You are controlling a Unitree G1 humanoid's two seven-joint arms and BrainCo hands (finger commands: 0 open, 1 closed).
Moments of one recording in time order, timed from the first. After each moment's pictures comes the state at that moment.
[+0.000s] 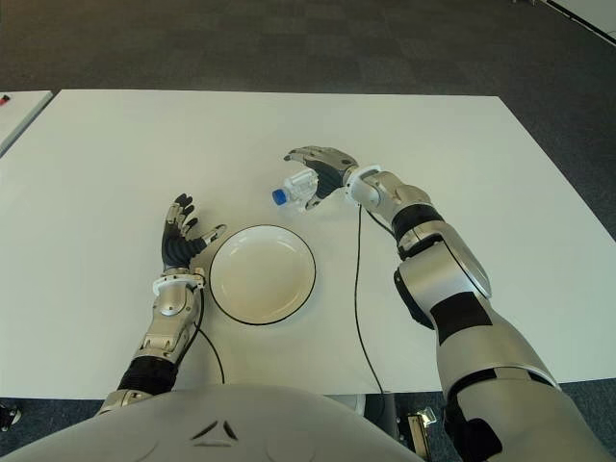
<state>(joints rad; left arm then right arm) 0.05 -0.06 0.00 0.43 0.08 -0.35 0.30 -0.94 -0.39 0.58 1.23 -0.75 -0.68 -0.07</state>
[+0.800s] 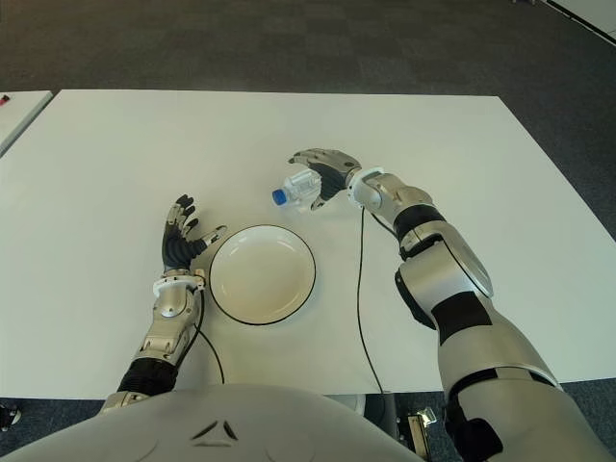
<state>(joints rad) 0.06 -0.06 -0.01 0.43 0.08 -0.35 0.30 -0.94 -0.39 0.61 1.26 -0.76 -0.65 -0.09</state>
